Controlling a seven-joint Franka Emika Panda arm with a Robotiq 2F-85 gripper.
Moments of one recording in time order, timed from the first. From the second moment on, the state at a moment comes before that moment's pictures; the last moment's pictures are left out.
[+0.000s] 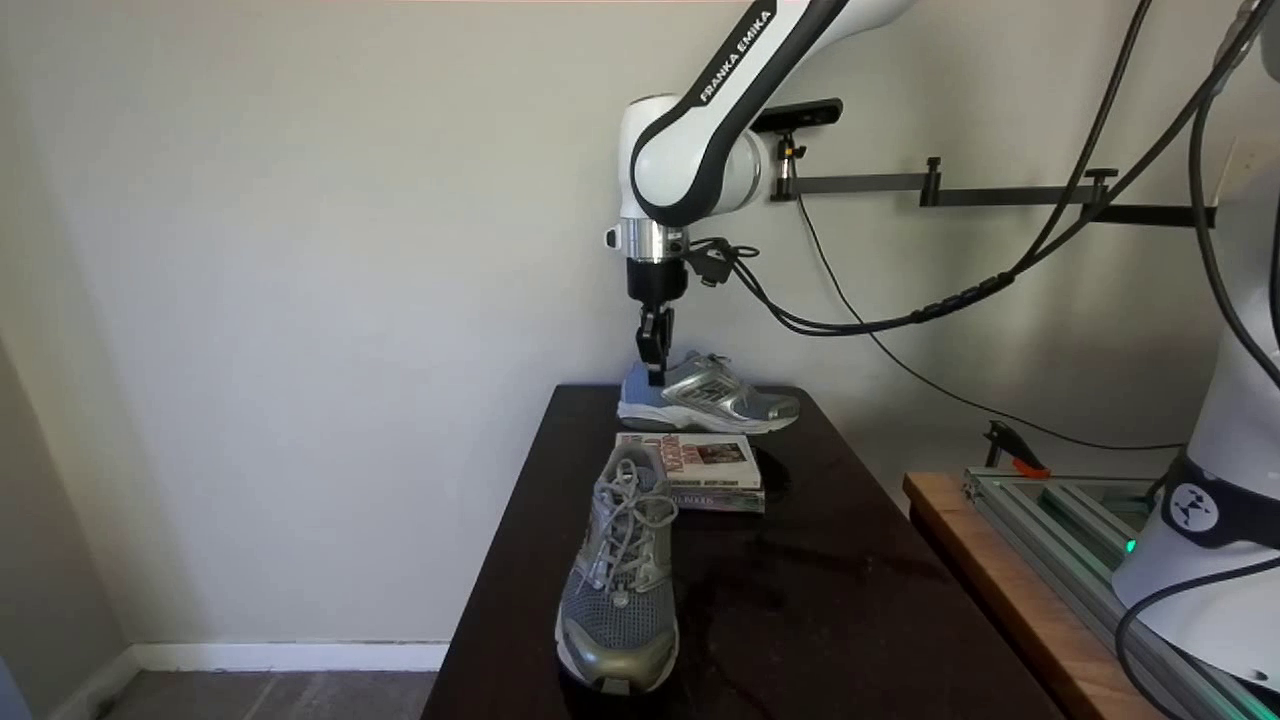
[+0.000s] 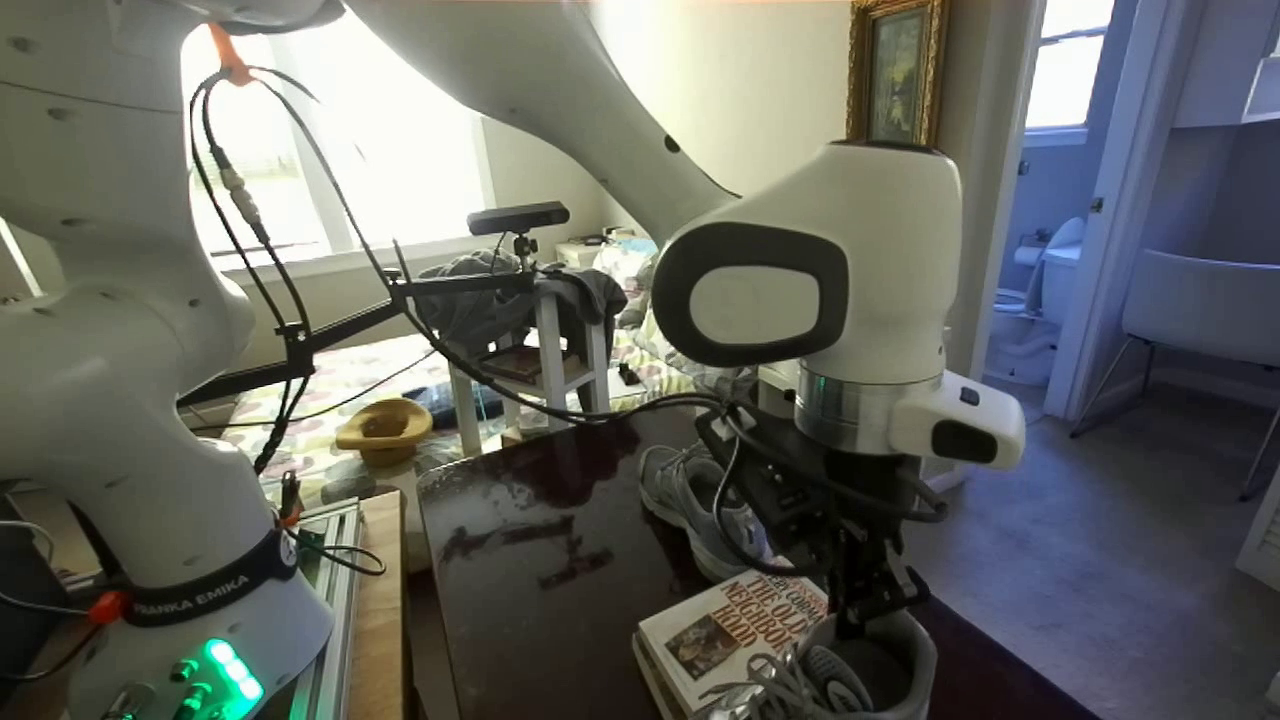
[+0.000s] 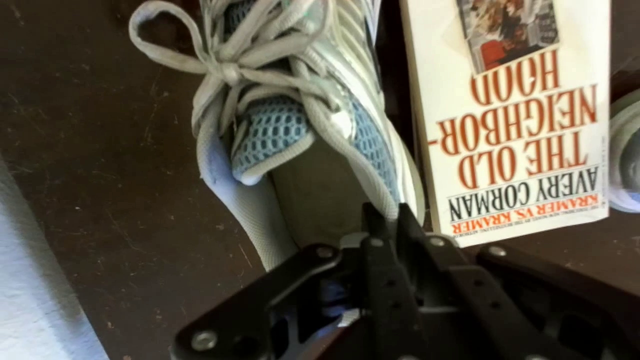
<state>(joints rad) -0.35 0.32 -0.20 -2.11 0.00 2.44 -0.36</state>
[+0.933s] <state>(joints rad) -0.32 0.18 -0.21 -2.12 -0.04 2.26 -0.36</state>
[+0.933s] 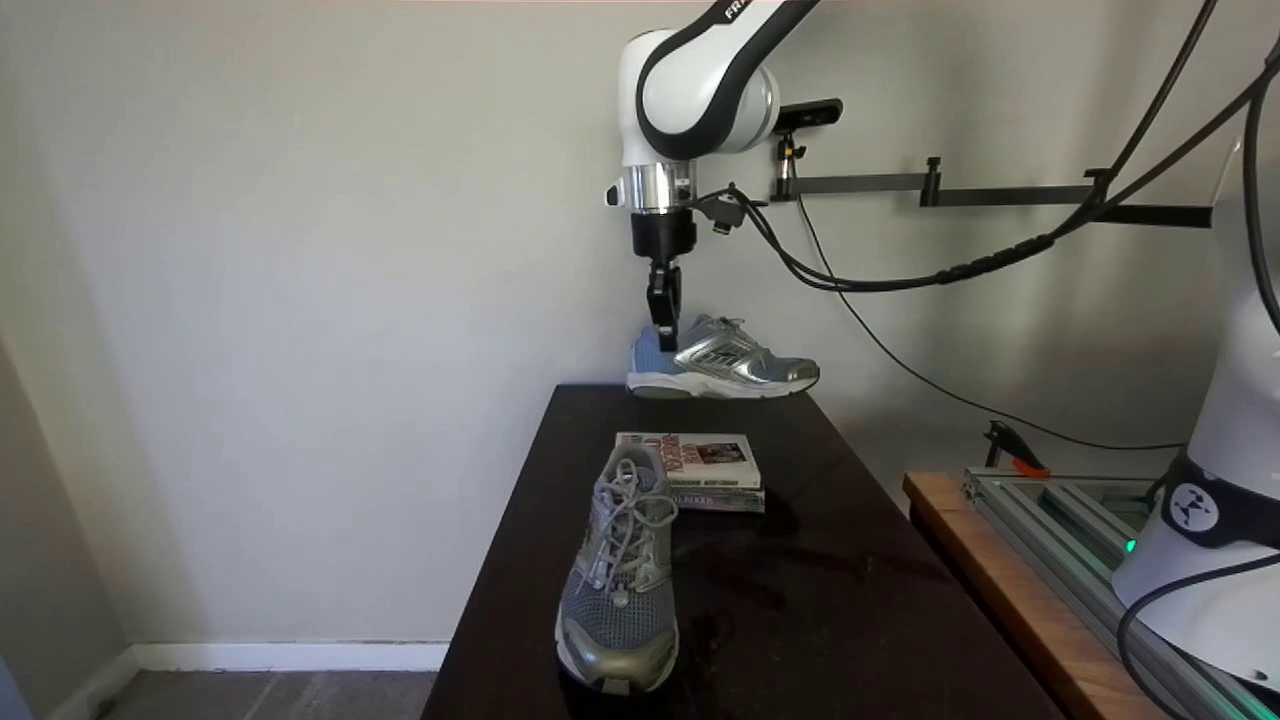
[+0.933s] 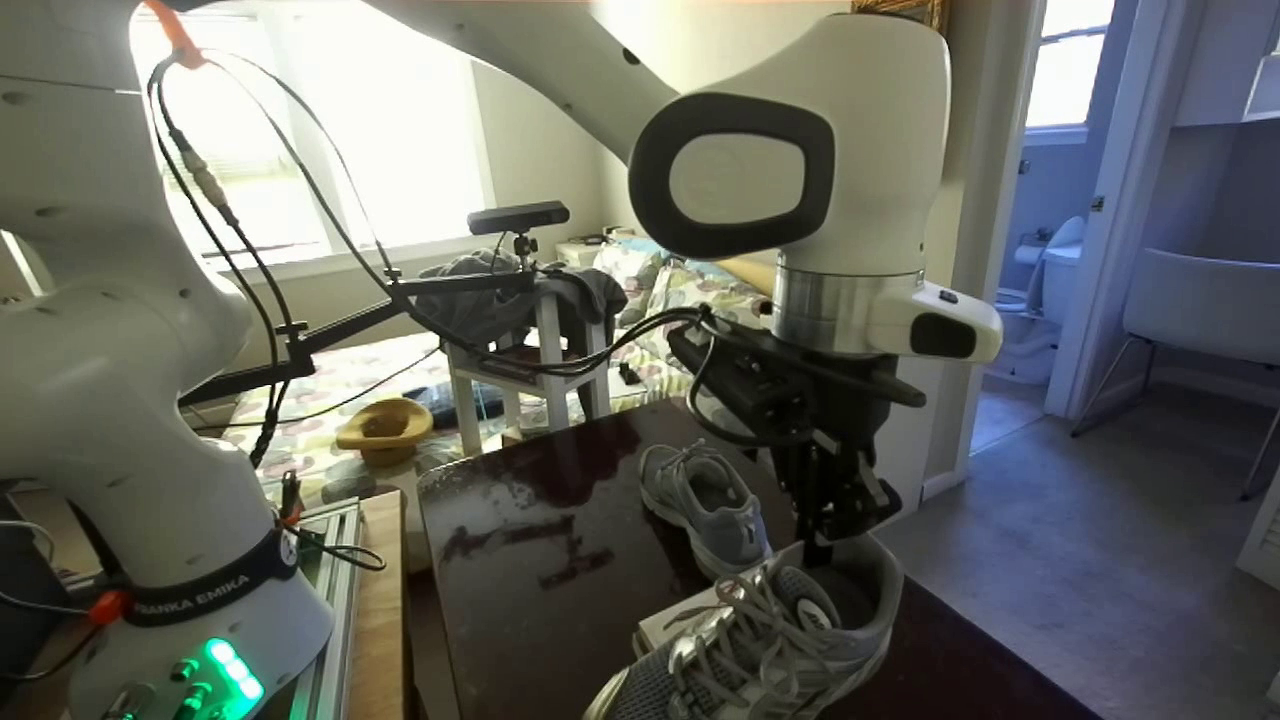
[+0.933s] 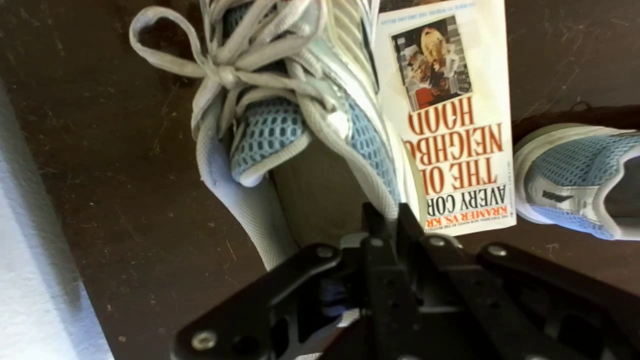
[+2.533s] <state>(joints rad) -0.20 0.20 -0.23 -2.12 -0.05 2.15 0.37</state>
